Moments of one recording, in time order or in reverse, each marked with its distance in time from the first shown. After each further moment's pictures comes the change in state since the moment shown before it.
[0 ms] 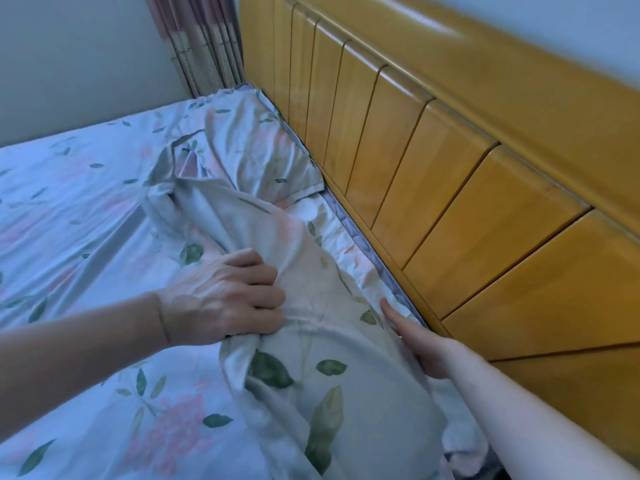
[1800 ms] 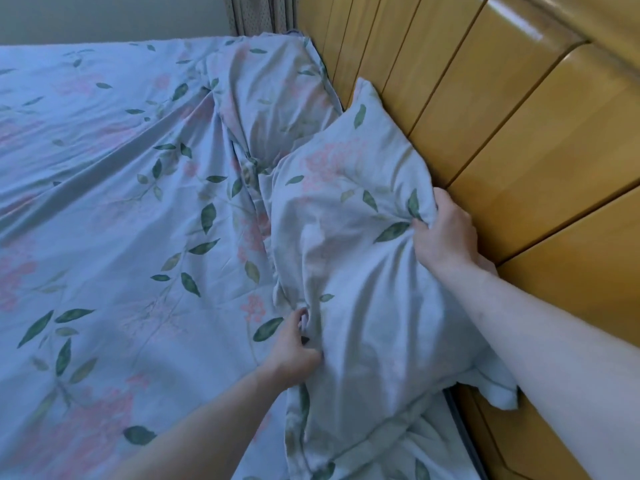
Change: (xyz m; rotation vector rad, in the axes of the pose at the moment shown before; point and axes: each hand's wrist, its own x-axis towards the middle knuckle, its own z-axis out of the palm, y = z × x) left_hand -0.023 0.050 0.372 -1.283 0.072 -1.904; right_hand 0.120 -0.182 -0.069 -0.766 0.985 -0.970
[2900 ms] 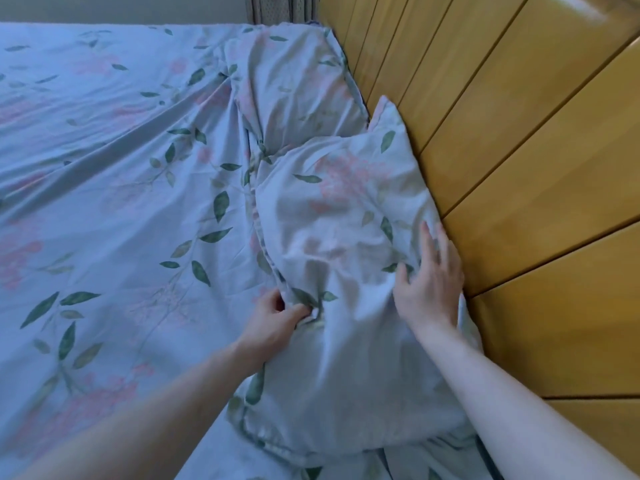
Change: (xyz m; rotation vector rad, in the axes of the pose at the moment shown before) left_hand -0.003 0.015 -0.058 -0.170 0.145 0.101; right_hand -0.079 0.012 0.078 -0.132 0.031 -0.053
